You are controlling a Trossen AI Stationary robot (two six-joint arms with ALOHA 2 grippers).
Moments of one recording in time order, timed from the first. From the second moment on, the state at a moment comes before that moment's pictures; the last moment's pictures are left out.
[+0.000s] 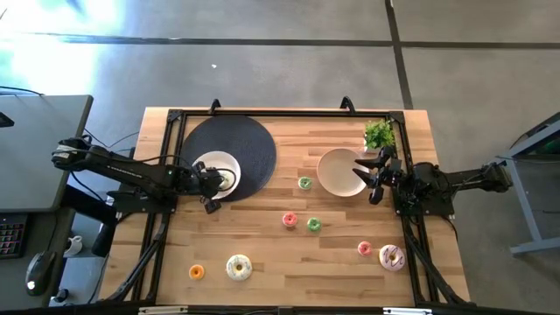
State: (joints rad) left arm -0.14 0.95 0.39 -0.49 -0.33 -0.49; right arm 0.12 0.11 0.01 0.25 0.43 0.03
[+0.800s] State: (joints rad) left arm -0.14 0.95 0.41 -0.44 -0.50 -0.34; right arm 0.12 0.11 0.01 0.24 0.43 0.02
